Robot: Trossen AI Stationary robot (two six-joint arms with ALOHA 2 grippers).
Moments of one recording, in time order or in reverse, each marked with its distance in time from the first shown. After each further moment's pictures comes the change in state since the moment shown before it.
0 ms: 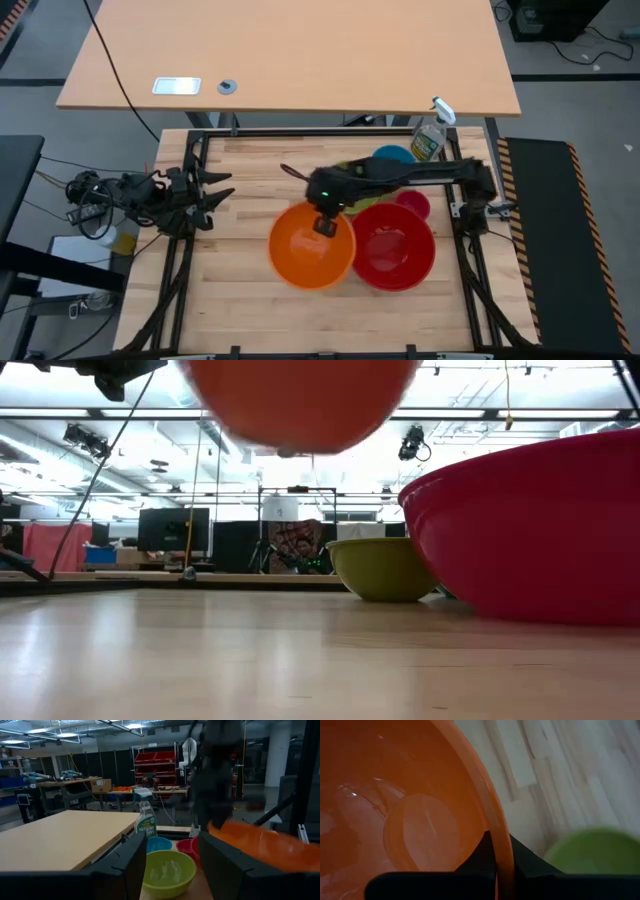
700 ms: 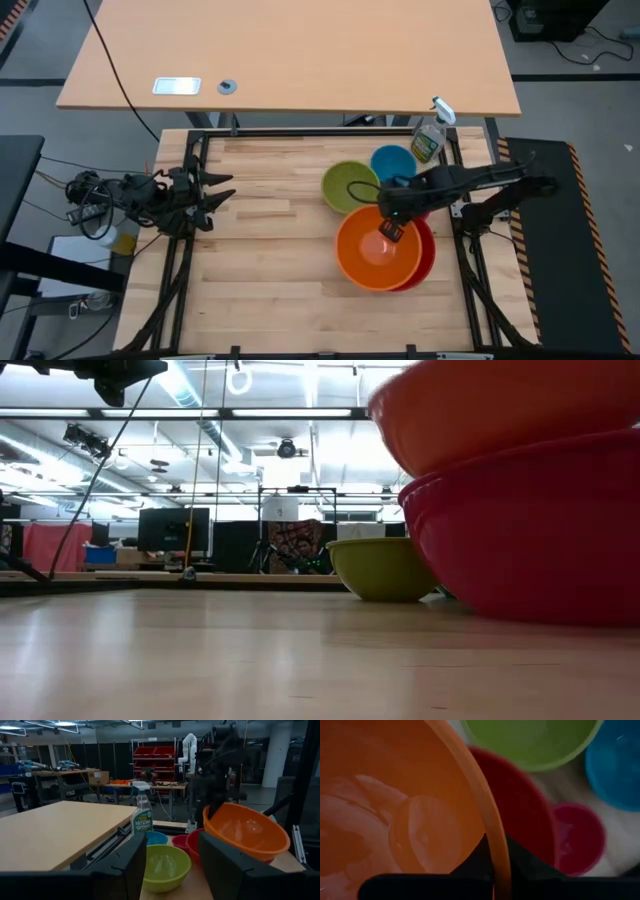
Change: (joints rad) left arm 0.000 0.003 0.000 -0.029 0.000 -0.068; right arm 0.113 -0.507 -0.602 -0.234 0.085 0.467
